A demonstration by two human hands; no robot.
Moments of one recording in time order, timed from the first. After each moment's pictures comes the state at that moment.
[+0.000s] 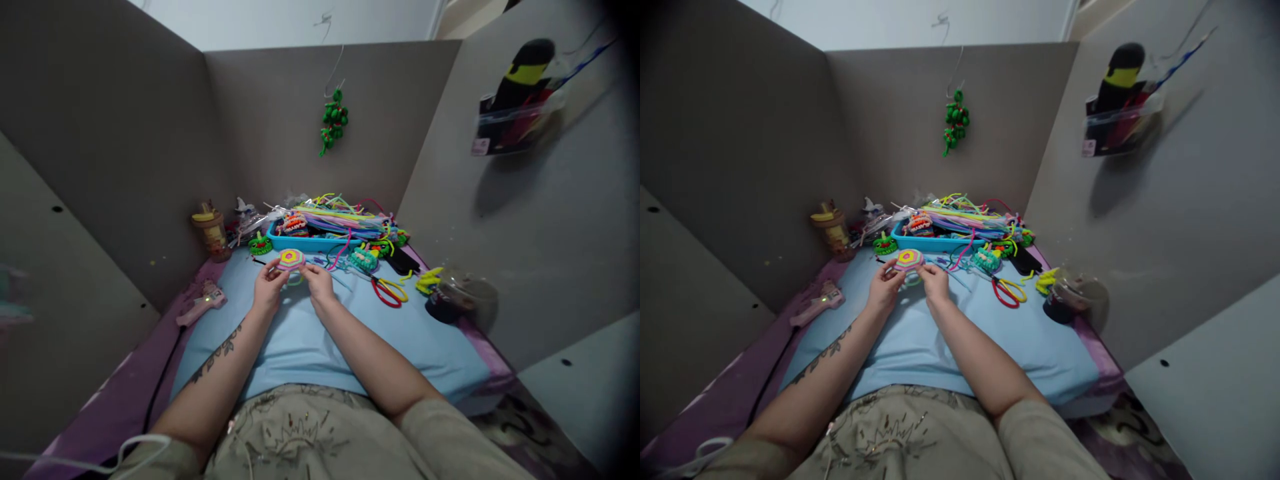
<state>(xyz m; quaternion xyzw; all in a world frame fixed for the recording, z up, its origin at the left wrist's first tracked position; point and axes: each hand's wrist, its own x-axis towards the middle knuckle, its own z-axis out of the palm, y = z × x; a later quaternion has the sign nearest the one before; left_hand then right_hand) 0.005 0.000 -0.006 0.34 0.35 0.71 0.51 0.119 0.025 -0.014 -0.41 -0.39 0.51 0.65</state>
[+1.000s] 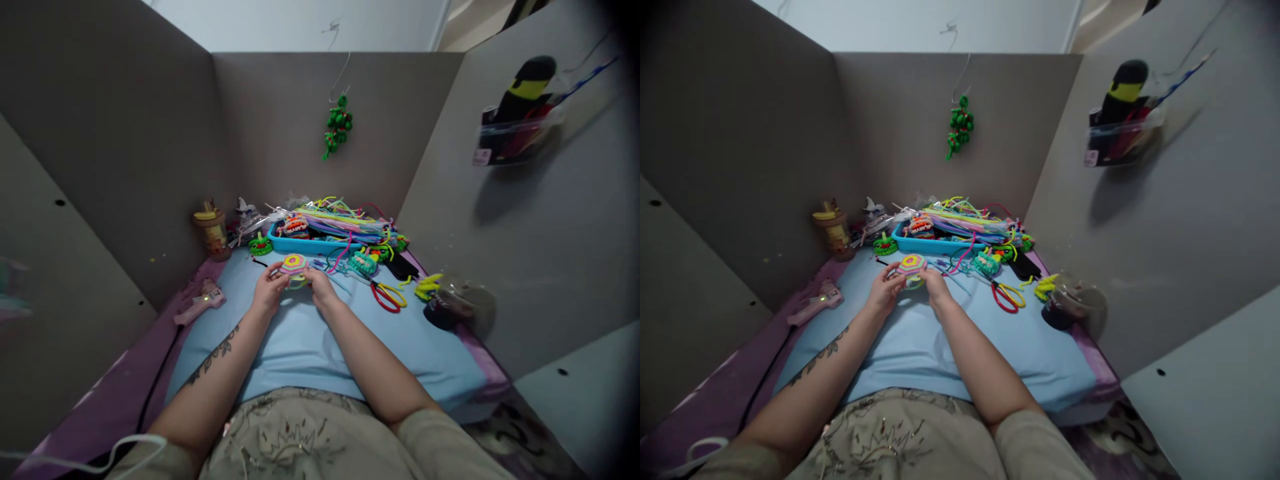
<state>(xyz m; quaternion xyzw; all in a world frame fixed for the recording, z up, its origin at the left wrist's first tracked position) 0.005 -0.005 0.002 0.31 0.35 0.68 0.57 0.128 0.028 -0.005 -0.38 -0.40 0.64 0.54</state>
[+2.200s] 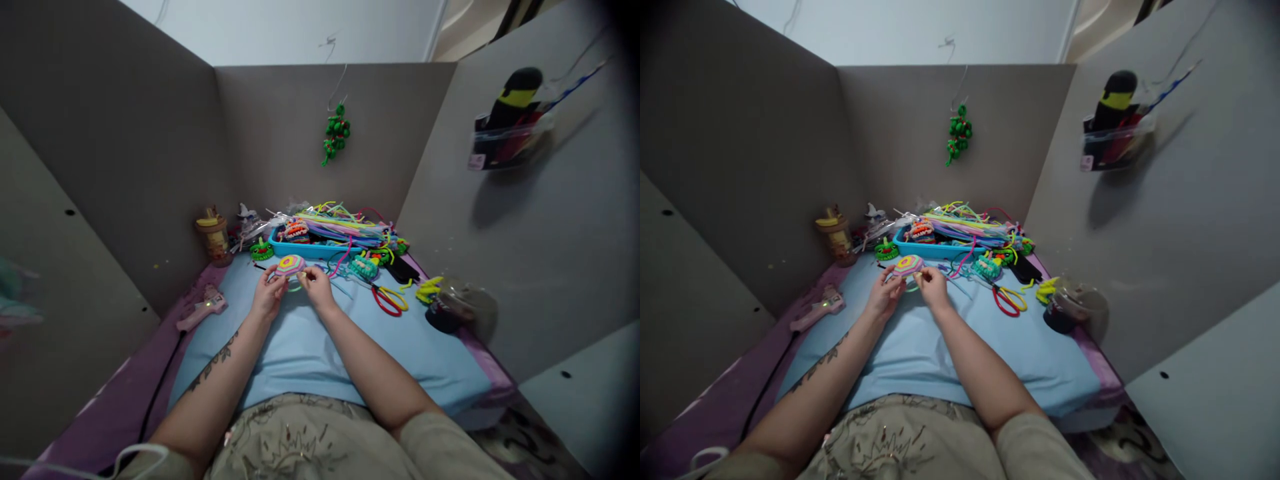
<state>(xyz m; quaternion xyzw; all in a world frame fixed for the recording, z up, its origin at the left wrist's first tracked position) -0.003 -0.002 -0.001 0.27 0.31 0.70 0.58 0.127 0.024 -0.005 -0.40 -0.57 0.39 0.60</state>
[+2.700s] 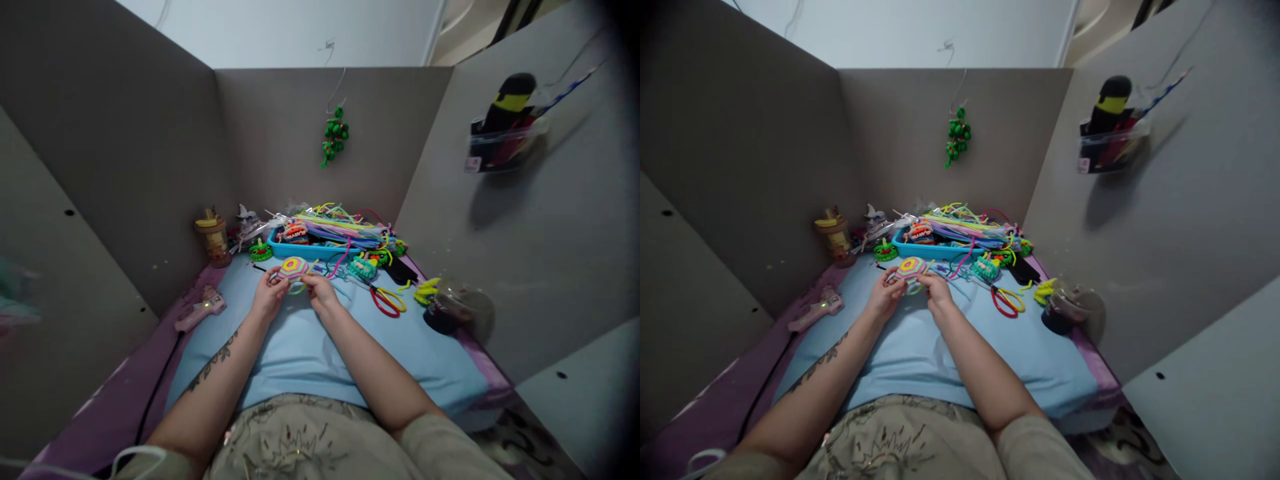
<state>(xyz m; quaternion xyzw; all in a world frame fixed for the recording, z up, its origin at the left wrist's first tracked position) 0.002 -0.002 -0.001 0.31 0.31 0.68 0.58 0.129 0.023 0.002 -0.41 -0.31 0.64 0.57</state>
